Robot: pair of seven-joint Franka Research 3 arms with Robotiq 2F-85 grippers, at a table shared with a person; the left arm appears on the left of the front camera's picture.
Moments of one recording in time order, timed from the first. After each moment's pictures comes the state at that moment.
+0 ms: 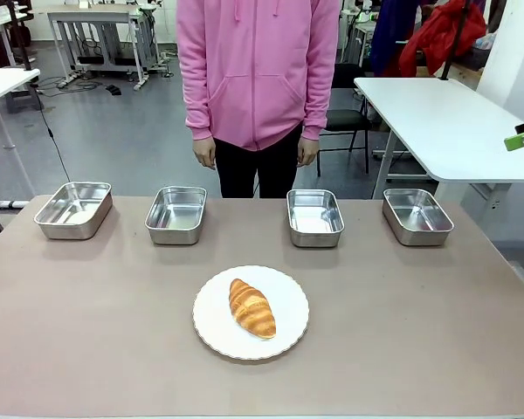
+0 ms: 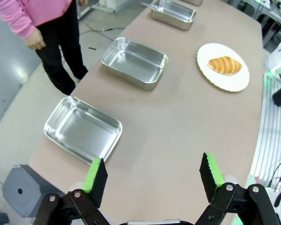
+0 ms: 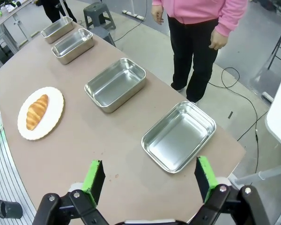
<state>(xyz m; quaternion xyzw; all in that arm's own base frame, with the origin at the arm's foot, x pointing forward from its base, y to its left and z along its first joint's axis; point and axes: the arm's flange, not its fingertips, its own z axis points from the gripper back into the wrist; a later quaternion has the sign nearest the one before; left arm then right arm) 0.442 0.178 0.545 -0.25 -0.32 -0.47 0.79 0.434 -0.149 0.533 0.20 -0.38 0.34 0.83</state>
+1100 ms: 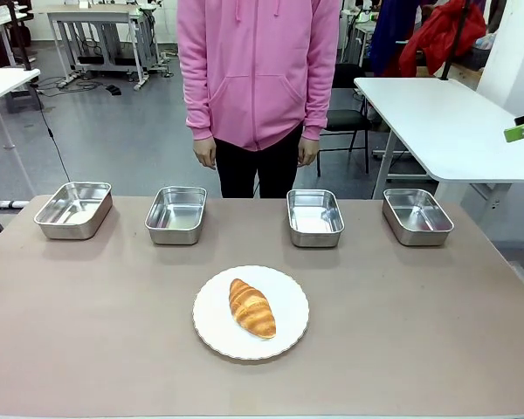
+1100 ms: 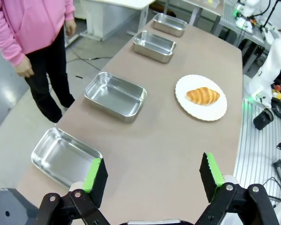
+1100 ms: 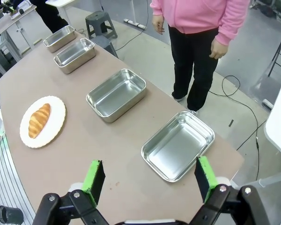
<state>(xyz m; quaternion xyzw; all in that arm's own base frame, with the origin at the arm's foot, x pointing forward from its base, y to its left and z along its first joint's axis) 0.427 0.163 0.564 -0.32 -0.36 -0.45 0.76 0.440 -0.151 0.539 0.21 -0.40 0.34 0.82</state>
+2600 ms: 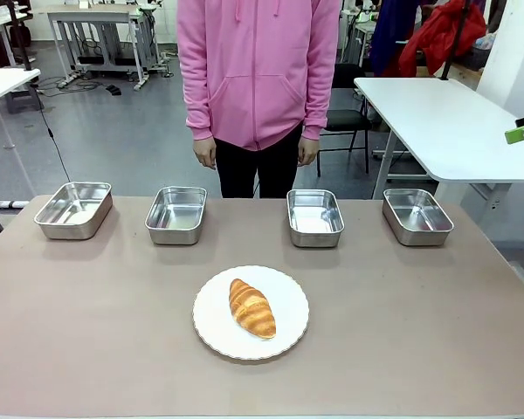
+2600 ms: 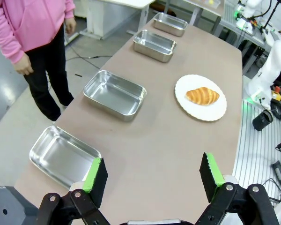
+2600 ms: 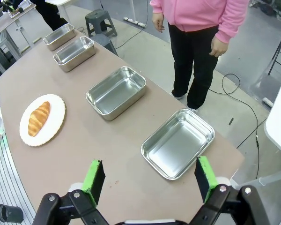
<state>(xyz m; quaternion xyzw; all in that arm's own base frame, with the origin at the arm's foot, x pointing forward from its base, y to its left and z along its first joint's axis) 0.428 0.163 0.562 -0.32 -0.35 -0.44 0.76 0.439 -0.152 0.538 0.21 -0.39 0.34 0.83</state>
